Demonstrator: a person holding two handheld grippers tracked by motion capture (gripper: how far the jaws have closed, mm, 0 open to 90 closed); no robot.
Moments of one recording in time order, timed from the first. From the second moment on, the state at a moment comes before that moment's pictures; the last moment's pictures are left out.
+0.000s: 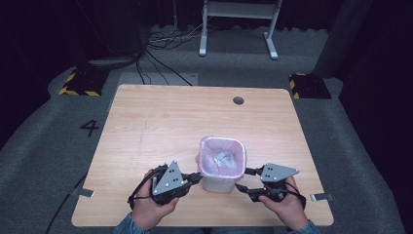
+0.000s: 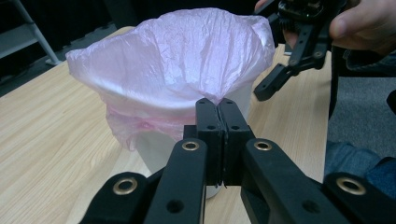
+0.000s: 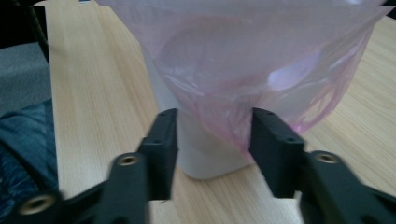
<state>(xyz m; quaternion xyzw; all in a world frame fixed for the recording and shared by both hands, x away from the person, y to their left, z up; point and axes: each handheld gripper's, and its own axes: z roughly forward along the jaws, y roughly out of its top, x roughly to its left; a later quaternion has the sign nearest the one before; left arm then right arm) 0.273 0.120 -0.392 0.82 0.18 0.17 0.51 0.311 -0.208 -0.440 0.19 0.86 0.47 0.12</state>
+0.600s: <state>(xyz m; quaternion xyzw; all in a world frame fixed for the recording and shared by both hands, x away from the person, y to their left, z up) 0.275 0.119 -0.380 0.82 0.17 0.18 0.52 0.297 -0.227 -0.402 0.18 0.83 0.50 0.17</state>
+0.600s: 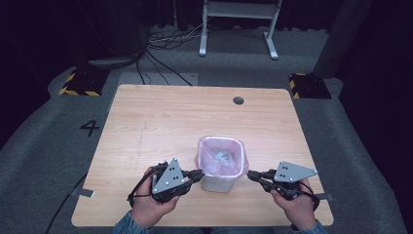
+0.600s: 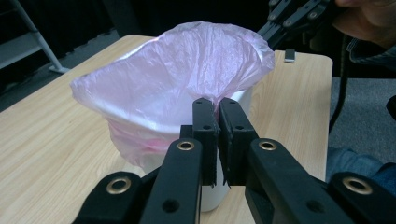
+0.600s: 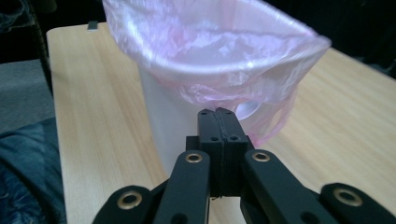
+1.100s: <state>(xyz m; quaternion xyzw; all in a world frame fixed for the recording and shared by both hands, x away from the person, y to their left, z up) 0.280 0.123 -0.368 0.81 0.17 0.17 0.54 0.297 -0.224 -0.376 0.15 0.81 0.54 0.18</state>
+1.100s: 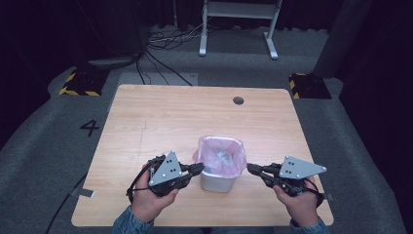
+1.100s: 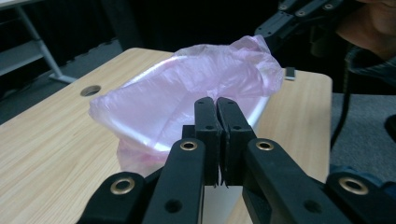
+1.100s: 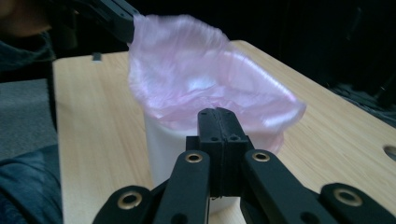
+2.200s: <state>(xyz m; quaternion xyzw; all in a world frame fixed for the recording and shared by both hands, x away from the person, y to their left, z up) 0.327 0.132 -0.383 0.80 0.26 0.19 0.50 0.321 -0.235 -0.379 0.24 0.81 0.50 0.19</state>
